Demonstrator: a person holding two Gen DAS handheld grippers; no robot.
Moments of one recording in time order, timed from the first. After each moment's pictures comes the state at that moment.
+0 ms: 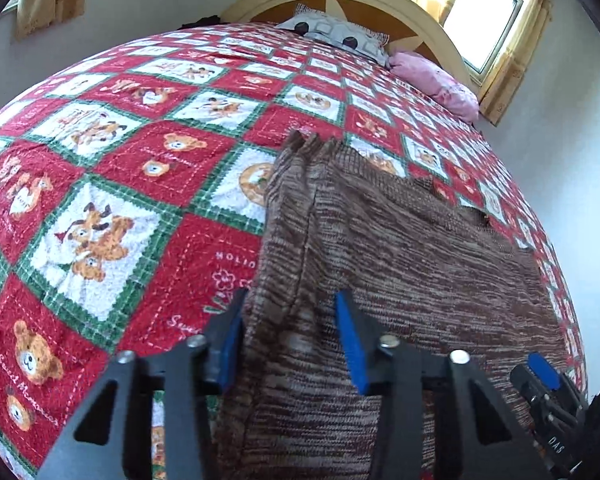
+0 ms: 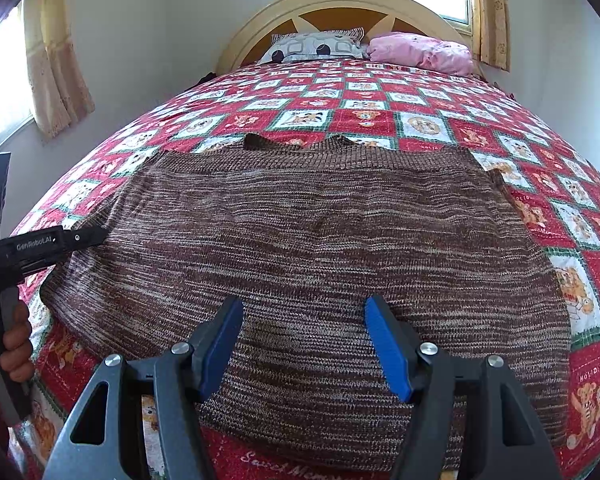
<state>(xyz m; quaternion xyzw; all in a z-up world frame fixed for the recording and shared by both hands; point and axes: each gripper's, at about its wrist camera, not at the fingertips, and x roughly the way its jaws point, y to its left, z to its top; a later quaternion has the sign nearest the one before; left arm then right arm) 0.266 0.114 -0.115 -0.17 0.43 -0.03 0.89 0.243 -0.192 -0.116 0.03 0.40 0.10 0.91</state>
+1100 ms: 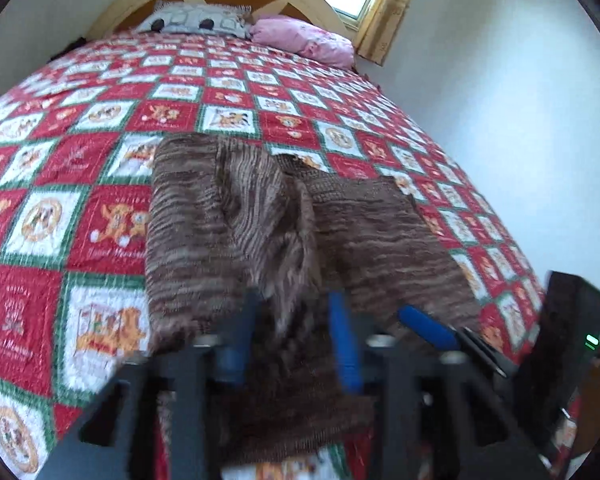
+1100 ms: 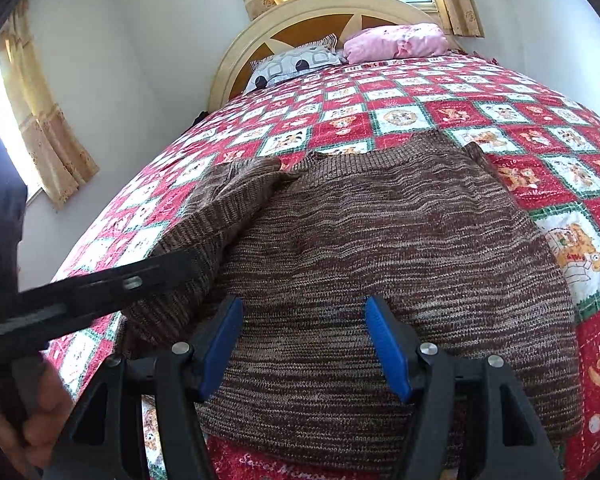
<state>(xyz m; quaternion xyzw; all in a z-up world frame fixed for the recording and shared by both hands) 0.251 -0.019 -0.067 -0.10 0.44 -0.23 0.86 0.239 -0.233 -0.117 0.15 0.37 0.11 0.91</state>
